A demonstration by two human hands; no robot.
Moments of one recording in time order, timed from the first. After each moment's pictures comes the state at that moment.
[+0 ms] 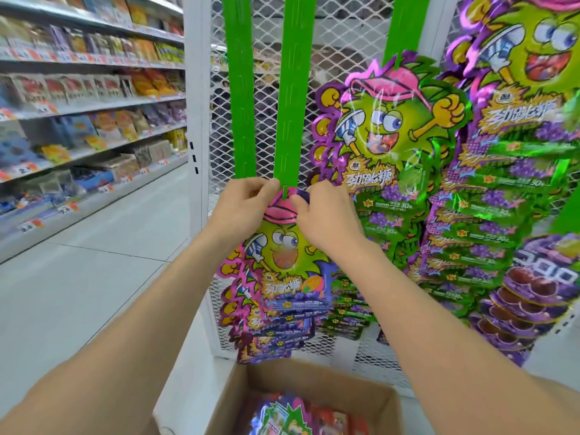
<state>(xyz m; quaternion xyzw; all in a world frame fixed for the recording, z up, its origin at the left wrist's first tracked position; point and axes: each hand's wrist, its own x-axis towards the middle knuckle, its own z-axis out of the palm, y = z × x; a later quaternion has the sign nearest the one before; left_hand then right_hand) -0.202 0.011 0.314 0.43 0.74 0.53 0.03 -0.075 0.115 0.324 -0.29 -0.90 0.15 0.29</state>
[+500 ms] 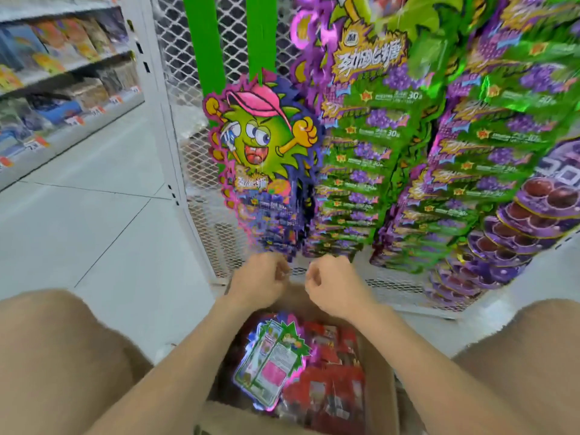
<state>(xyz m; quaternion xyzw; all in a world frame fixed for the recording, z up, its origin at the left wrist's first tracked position) -0.143 0.004 0.048 0.46 0.86 0.18 0.14 0.016 0.113 0.087 -0.31 -0.92 0.22 0.02</state>
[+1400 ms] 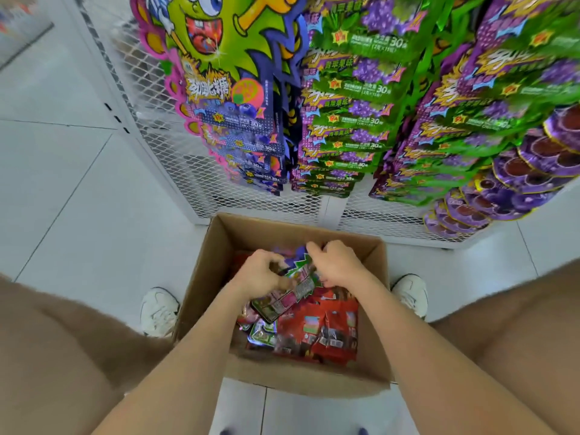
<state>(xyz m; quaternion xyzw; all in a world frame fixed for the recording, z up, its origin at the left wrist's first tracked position) -0.117 -0.009 -0.102 0.36 0.78 0.28 0.42 0.033 0.123 -0.027 -0.49 -0.73 0.47 -0.10</state>
